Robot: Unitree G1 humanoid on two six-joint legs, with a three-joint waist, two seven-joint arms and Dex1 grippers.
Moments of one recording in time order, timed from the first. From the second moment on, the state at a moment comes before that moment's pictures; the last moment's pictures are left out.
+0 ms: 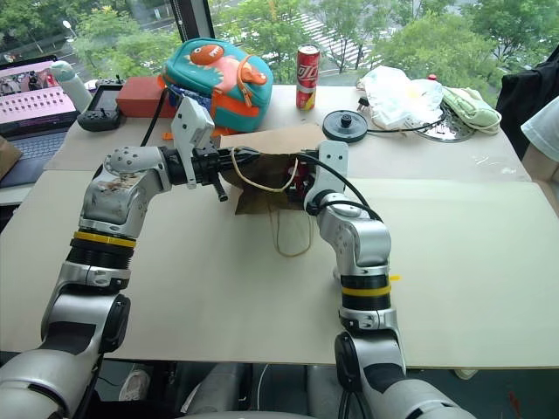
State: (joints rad) left arm -0.89 0.45 -0.06 0.30 -0.24 0.39 -0.98; right arm -0.64 0.00 -0.11 -0.17 0.30 1.03 -0.01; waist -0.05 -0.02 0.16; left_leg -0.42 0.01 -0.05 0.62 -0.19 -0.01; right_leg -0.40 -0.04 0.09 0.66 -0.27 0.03
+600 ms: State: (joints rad) left arm -0.89 0.44 -0.06 0.32 -0.24 0.39 -0.97; right arm -0.19 -0.72 -0.23 -0.82 0.67 1.43 0.47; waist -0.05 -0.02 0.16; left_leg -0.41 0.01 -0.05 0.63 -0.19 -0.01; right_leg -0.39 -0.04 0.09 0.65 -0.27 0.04
